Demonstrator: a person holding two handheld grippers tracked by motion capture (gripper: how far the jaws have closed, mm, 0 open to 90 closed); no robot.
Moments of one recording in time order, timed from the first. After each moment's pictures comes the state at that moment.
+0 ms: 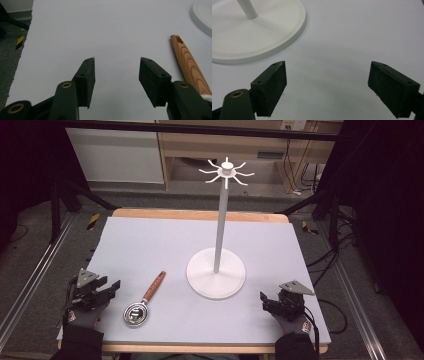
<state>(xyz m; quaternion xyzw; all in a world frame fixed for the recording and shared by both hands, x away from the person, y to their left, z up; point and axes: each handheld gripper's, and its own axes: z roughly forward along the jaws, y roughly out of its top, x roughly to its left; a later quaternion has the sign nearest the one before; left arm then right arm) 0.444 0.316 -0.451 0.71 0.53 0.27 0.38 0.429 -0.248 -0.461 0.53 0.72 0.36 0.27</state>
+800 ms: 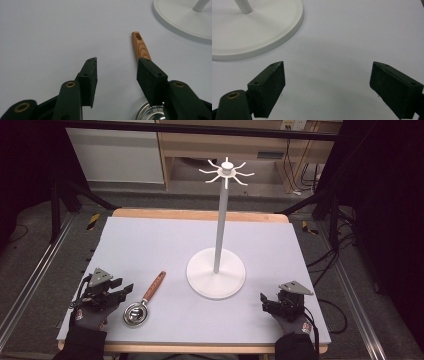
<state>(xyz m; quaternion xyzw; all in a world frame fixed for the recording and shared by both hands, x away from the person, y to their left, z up) 0.440 0.281 -0.433 0.76 0.47 0.22 0.38 0.429 -0.247 -0.462 0.54 0.72 0.35 0.28</state>
